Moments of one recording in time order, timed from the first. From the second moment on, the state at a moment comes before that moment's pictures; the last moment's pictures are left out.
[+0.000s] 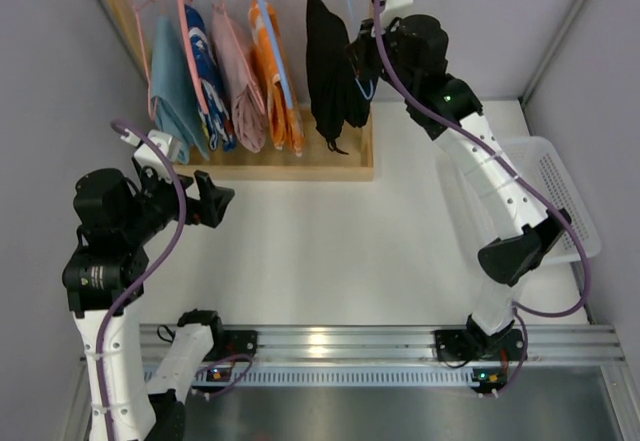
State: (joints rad) left arm 0.05 0.79 1.41 -0.96 0.48 0.02; right arm 0.60 1.80 2.18 -0.41 0.03 0.11
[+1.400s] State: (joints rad) left arm -0.35 1.14 1.49 -0.36 0.63 -0.65; right arm 0.65 1.06 1.50 -0.48 0.07 0.15
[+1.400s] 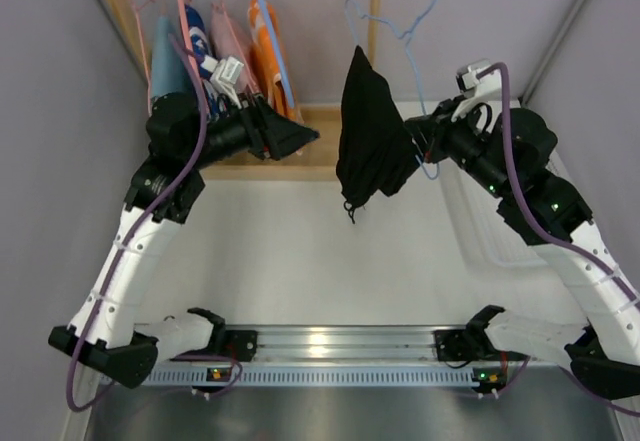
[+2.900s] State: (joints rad) left arm -0.82 1.71 1.93 -0.14 0.28 -1.08; right arm 0.72 0.98 1.33 -0.47 0.12 0.26
